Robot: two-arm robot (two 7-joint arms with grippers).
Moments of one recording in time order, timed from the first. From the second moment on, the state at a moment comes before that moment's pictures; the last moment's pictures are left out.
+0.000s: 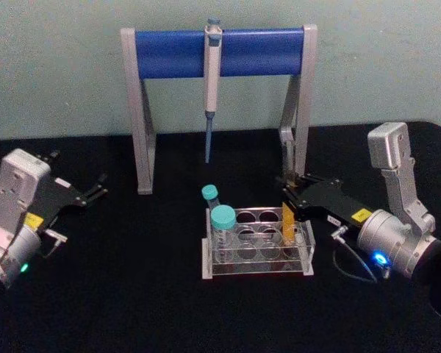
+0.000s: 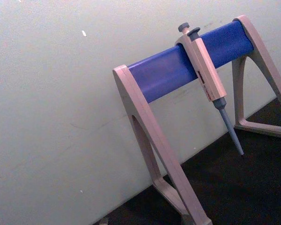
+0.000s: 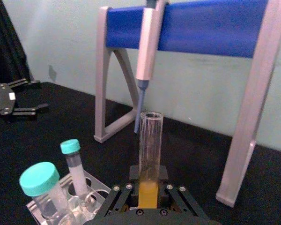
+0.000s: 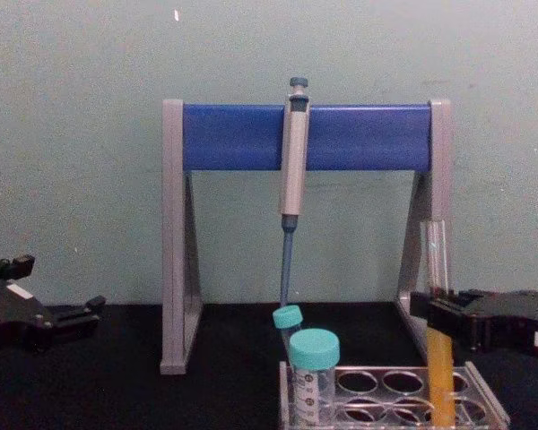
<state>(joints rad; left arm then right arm) -0.20 0.60 0.45 -1.41 -0.25 -0.12 0.03 0.20 0.44 -0.38 -1.48 0.47 0.11 0.37</state>
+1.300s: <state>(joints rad) -0.20 0.60 0.45 -1.41 -0.25 -0.12 0.03 0.12 0.41 -0.30 -1.60 0.39 -0.07 0.41</state>
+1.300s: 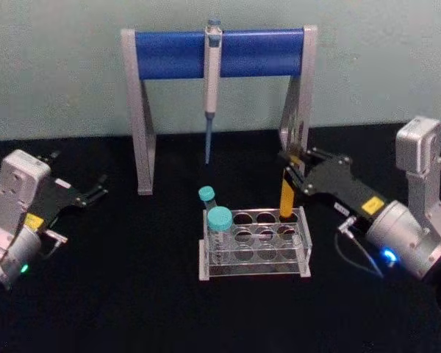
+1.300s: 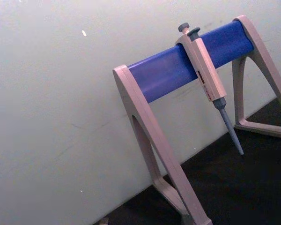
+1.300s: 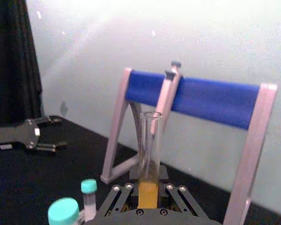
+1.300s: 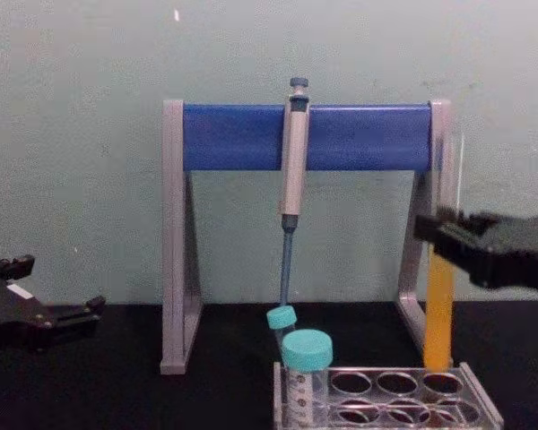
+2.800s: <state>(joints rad) -0.20 0.60 0.45 -1.41 -0.25 -0.12 0.03 0.21 0.44 -0.33 -1.57 0.44 -0.05 0.43</state>
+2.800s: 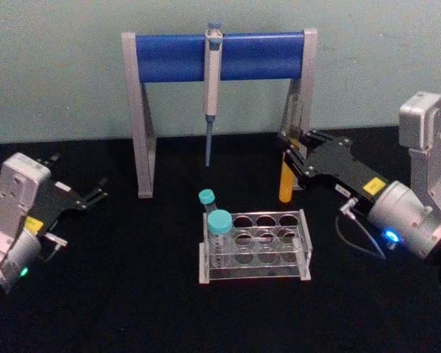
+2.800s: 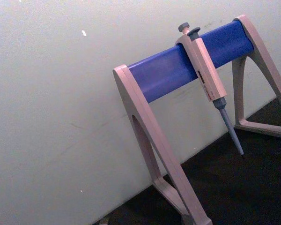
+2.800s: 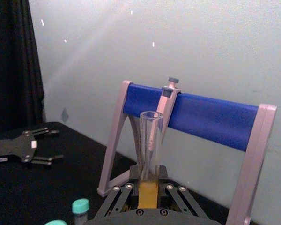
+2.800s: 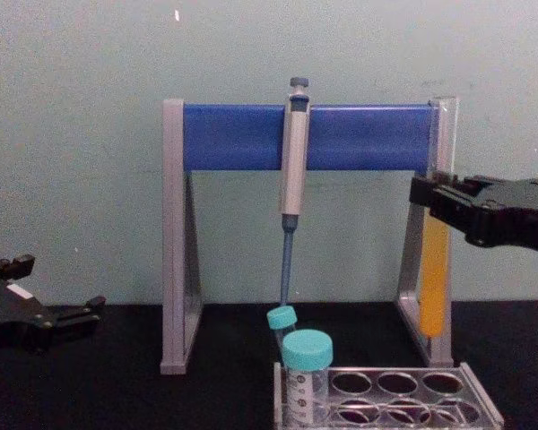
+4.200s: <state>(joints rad) -0.20 0.60 0.45 -1.41 -0.25 -0.12 0.03 0.24 0.41 -0.34 -1.53 0.45 -0.02 0.41</state>
